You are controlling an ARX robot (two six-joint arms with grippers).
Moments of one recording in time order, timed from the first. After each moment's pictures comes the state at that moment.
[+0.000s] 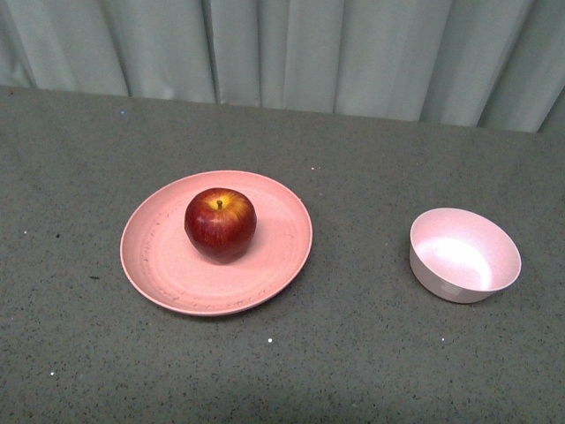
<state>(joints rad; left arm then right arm) 0.00 0.00 0.02 0.00 0.00 0.00 0.00 0.00 0.01 0.00 0.00 -0.01</state>
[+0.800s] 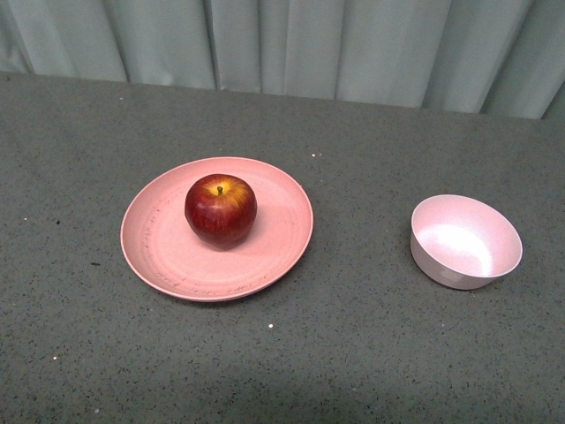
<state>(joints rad) 0.00 0.00 0.02 0.00 0.00 0.00 0.00 0.00 0.01 0.00 0.00 -0.01</state>
